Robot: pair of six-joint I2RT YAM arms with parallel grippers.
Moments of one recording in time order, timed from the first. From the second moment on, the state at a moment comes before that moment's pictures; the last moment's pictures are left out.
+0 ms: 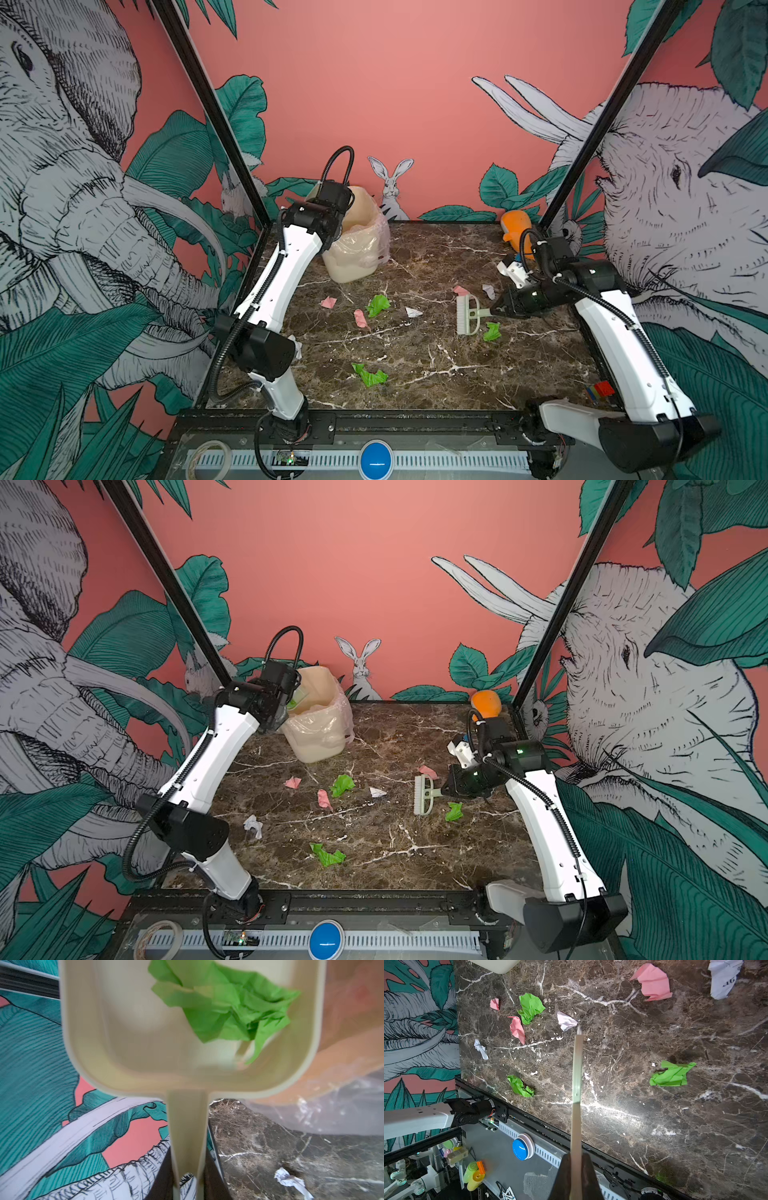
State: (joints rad) left arm -0.39 1.74 1.98 -1.28 -0.79 0.43; right arm 0.18 1.21 1.41 -1.44 -0.49 0.12
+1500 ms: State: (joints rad) left arm -0.51 1.69 1.72 -0.65 -1.19 1.07; right arm 0.18 1.23 1.37 -1.42 -0.56 0.10
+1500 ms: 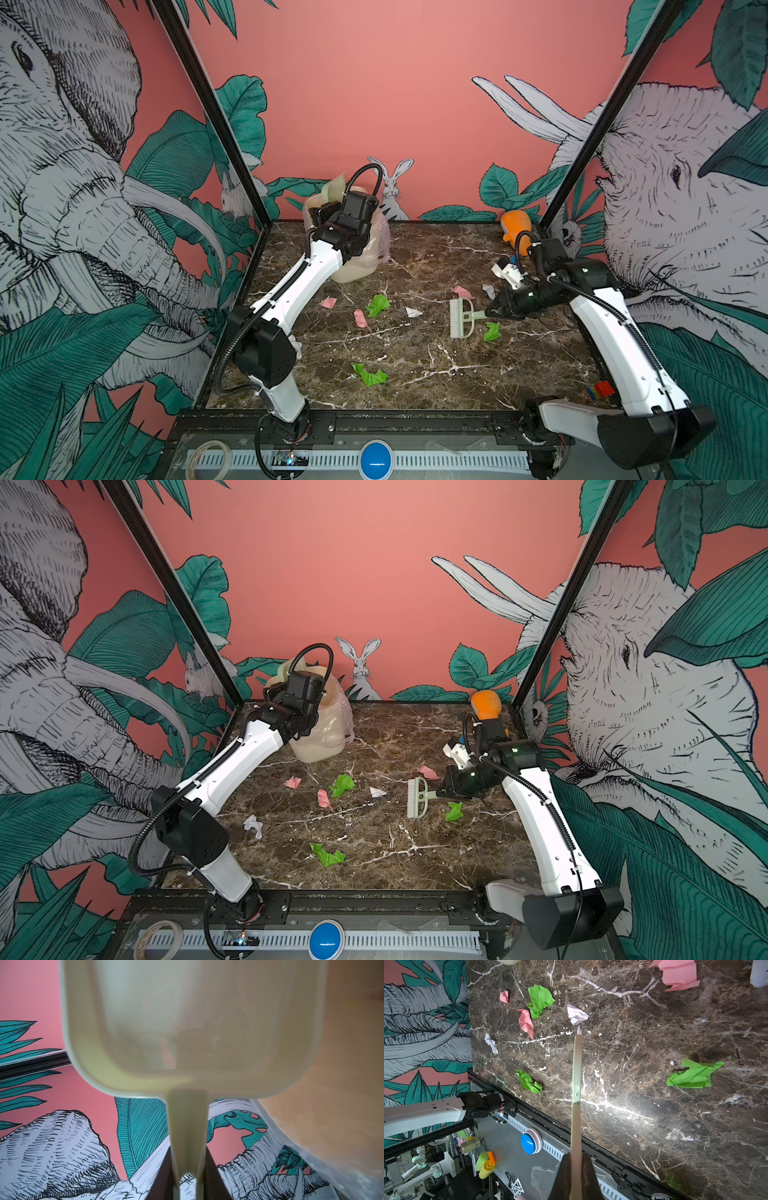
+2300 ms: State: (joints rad) left arm -0.73 1.55 1.82 -1.17 -0.58 0.30; right arm 0.18 1.12 1.37 -1.51 -0.27 0.10
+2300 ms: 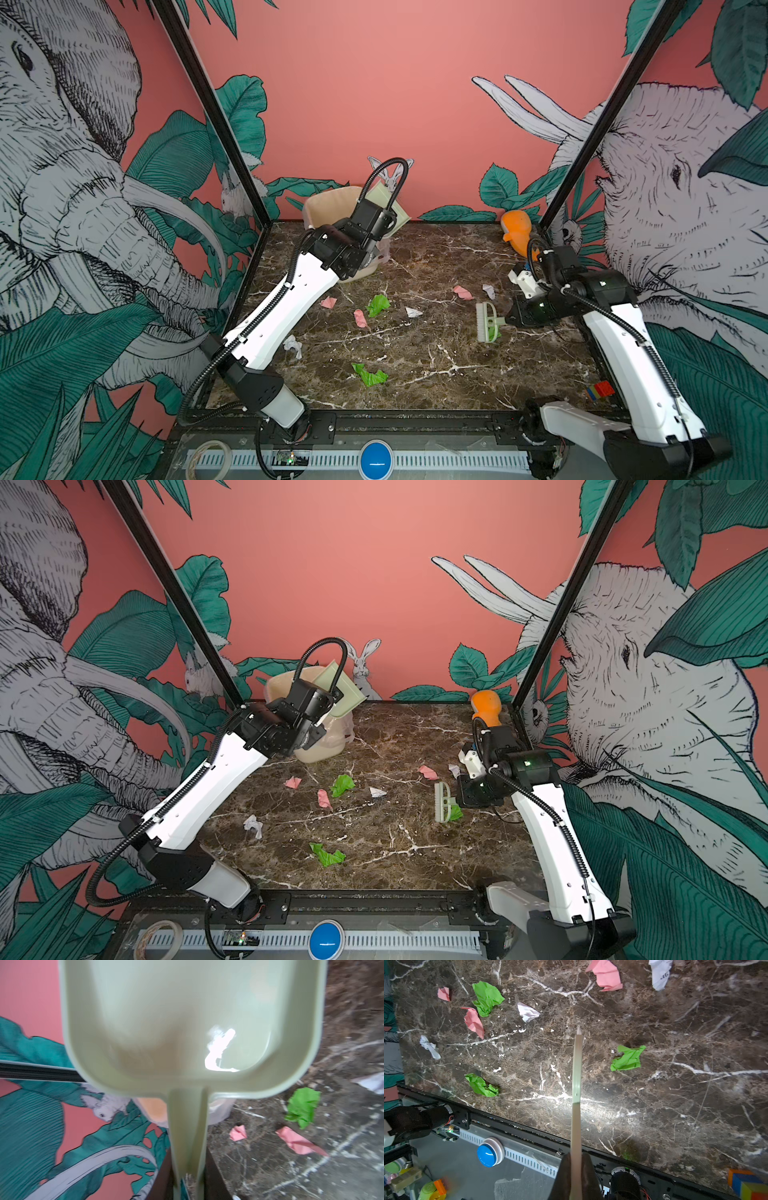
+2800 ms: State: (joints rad) left arm -0.88 1.52 1.46 -1.11 -0.18 0.09; right arm 0.18 1.11 1.32 -1.53 -0.07 0.12
